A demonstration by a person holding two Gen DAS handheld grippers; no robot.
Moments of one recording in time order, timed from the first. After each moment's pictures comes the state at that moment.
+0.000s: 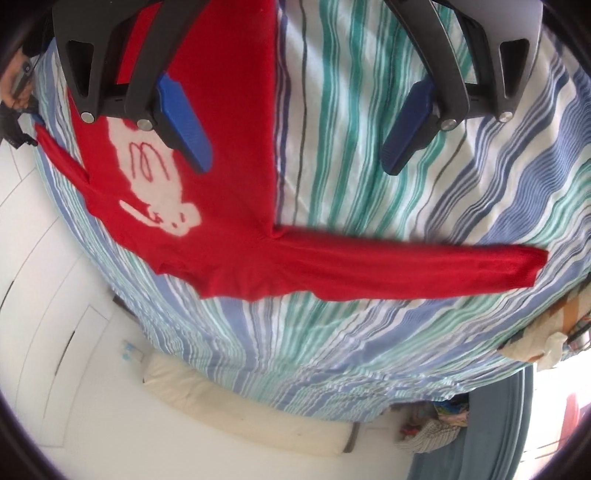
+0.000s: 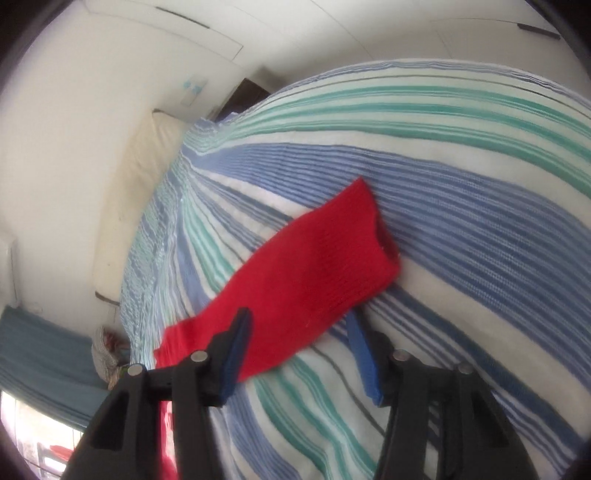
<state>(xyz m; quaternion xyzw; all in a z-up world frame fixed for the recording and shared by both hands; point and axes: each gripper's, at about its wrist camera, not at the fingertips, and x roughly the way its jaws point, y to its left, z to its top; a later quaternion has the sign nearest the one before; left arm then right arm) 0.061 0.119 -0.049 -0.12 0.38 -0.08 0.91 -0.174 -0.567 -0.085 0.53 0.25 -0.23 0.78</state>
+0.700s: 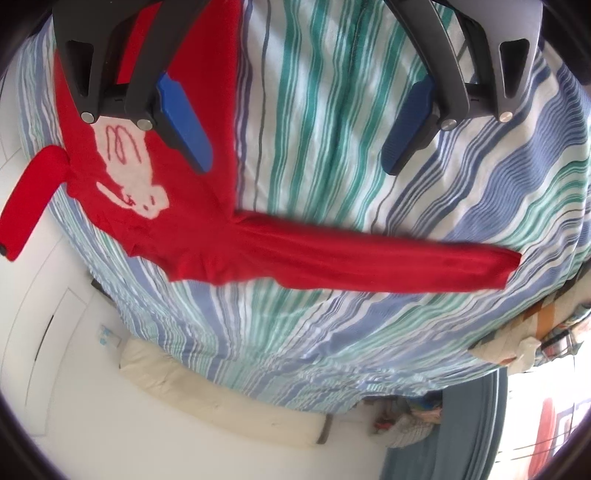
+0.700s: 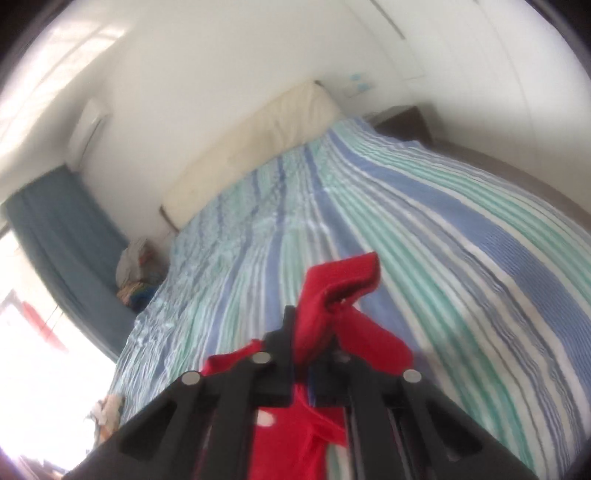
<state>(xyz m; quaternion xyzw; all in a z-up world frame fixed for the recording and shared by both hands) 0.065 0.138 -0.052 -0.11 0.37 -0.03 0.92 0.004 -0.419 0.102 0.29 0.24 -0.04 0.93</state>
